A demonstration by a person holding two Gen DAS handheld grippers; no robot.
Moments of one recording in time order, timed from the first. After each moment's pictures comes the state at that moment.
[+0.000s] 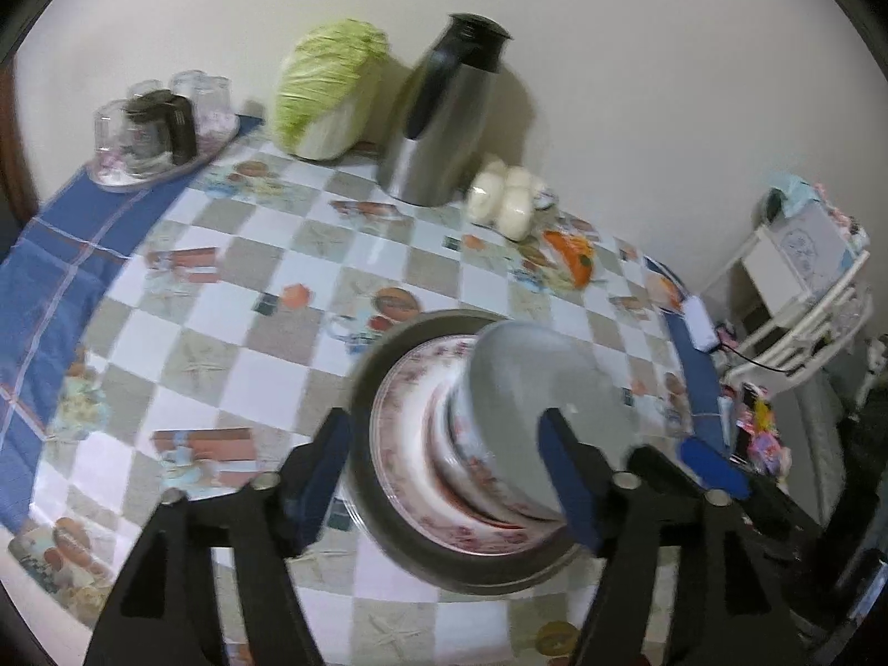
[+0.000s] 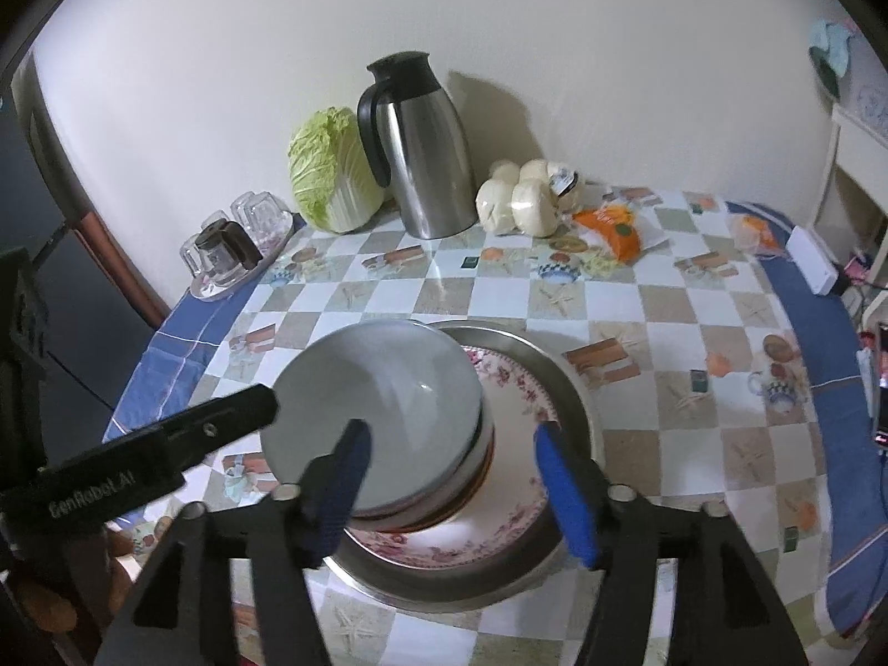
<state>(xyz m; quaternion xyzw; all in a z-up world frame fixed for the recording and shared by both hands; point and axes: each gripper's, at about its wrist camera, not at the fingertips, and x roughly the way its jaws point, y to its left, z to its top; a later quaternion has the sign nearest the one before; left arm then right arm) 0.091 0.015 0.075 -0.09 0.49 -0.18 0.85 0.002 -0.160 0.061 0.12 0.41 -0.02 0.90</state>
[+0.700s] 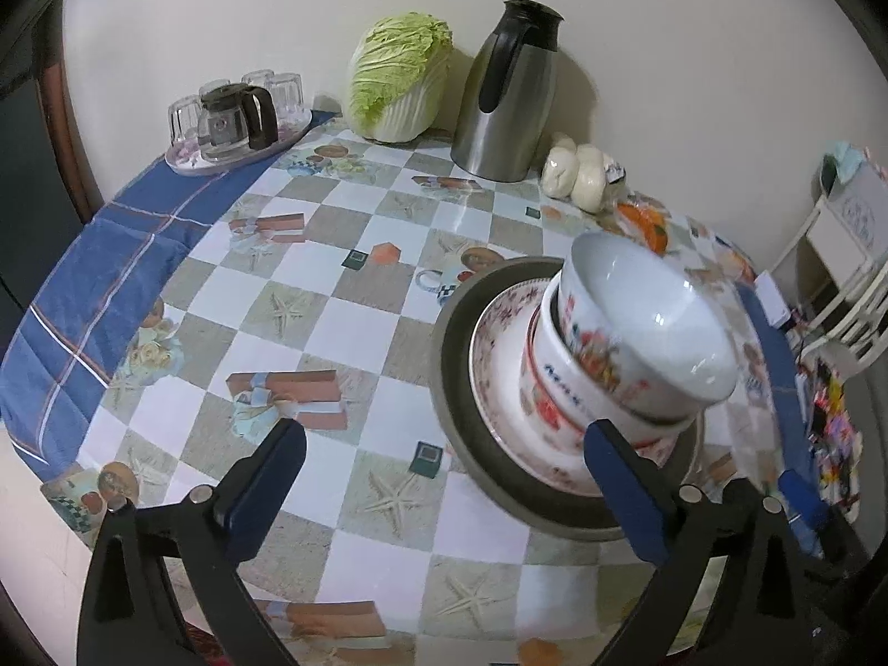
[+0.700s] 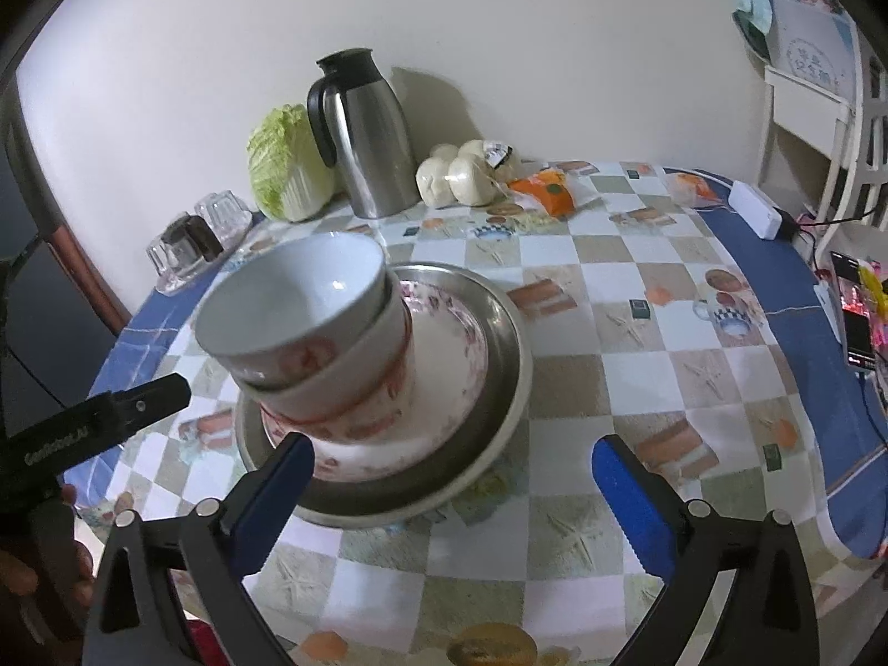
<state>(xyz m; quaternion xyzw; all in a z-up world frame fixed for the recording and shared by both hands) 0.044 0.029 0.039 -0.03 0.48 -0.10 0.87 -0.062 -0.174 0.014 0.12 0.40 -0.07 0.90</state>
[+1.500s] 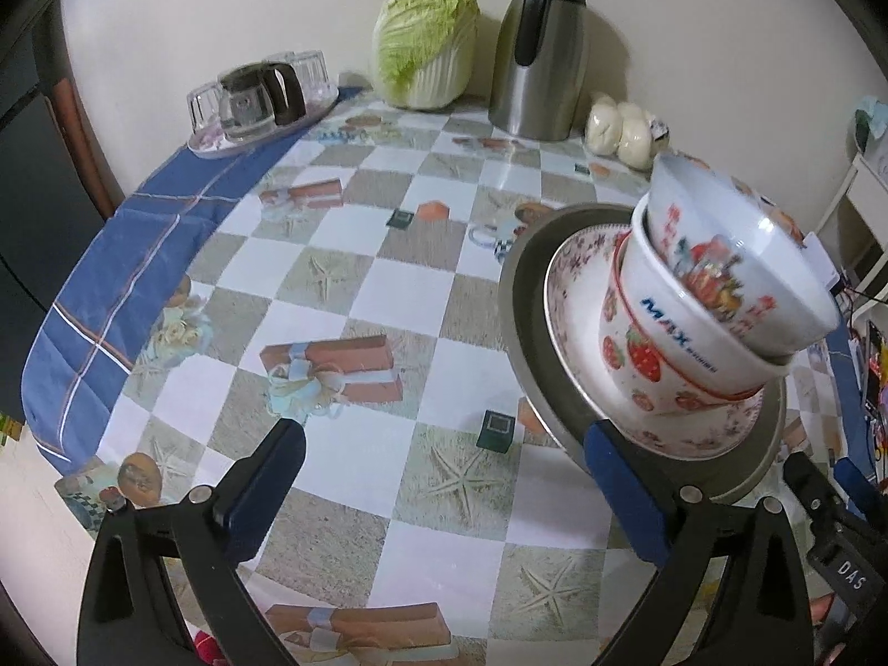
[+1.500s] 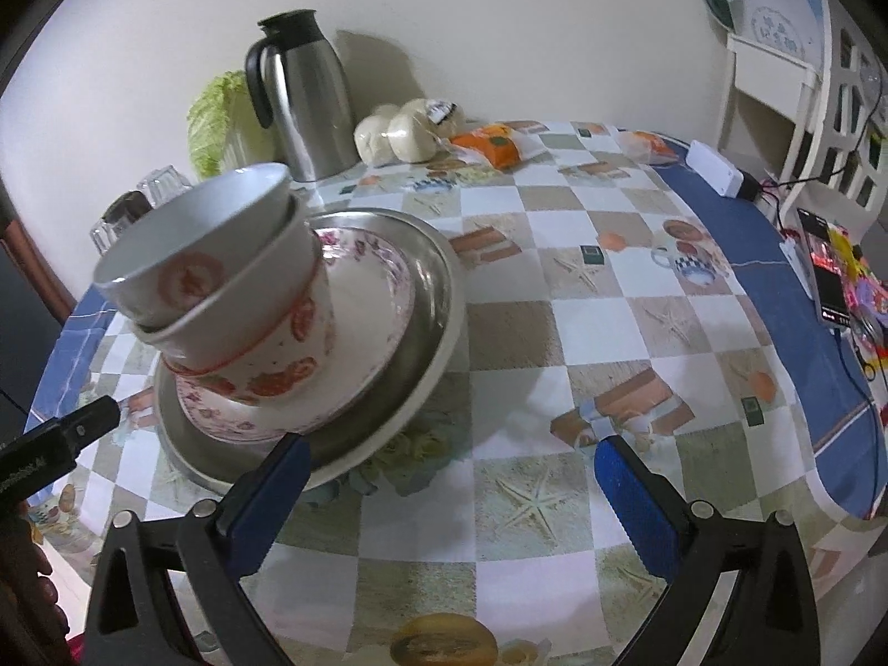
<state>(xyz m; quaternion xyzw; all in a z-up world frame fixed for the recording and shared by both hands) 0.049 0.040 -0.003 0.02 0.50 -0.07 0.86 -0.061 -0.190 -0.027 0.12 0.44 -0.13 0.88</state>
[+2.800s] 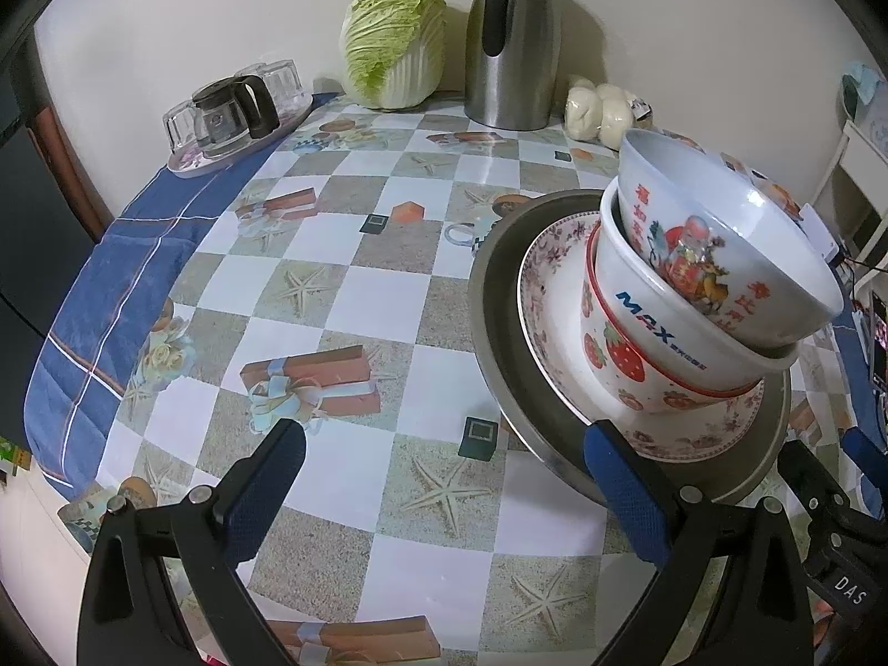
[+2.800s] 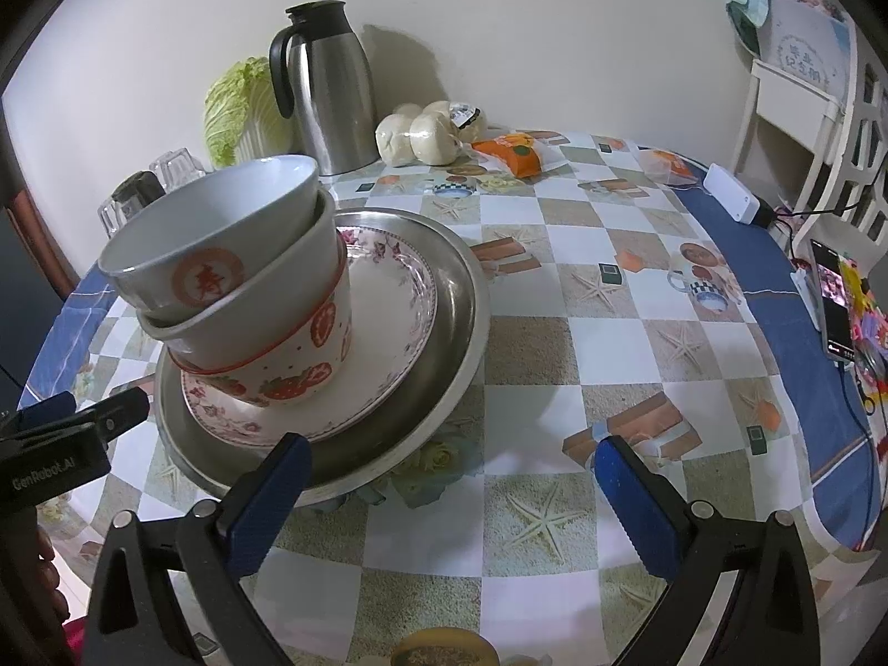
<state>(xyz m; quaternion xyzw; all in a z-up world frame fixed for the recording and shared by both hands) 0.053 0.021 -0.003 0.05 0.50 -0.08 0.86 -0.052 -0.179 -0.026 0.09 0.44 -0.11 0.89</state>
